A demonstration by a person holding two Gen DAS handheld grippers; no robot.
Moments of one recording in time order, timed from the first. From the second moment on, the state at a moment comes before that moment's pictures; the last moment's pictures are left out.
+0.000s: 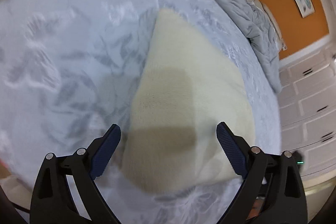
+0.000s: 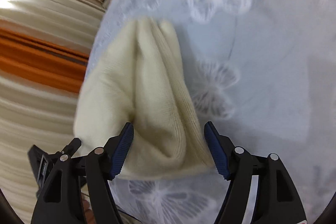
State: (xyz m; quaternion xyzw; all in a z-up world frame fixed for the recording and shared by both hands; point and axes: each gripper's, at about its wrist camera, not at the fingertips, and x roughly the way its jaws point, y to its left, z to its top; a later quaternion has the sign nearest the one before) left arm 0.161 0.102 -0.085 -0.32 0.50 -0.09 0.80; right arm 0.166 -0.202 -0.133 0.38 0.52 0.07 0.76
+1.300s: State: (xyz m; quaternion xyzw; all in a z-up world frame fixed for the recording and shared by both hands) left arm 0.033 -0.004 -0.035 0.09 0.43 -0.07 0.90; right arm -0.030 -0.108 -0.052 0.03 0.43 -0.11 0.90
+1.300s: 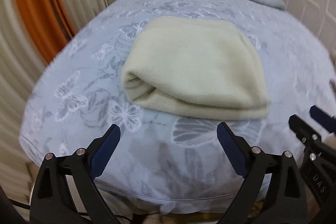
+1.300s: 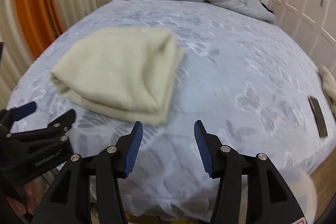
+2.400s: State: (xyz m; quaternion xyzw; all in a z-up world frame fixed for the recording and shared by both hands) left arm 0.014 -0.004 -0.041 0.09 0.38 -0.03 0.92; right arm -0.006 -0.098 -0.074 0.02 0.44 -0.12 0.89
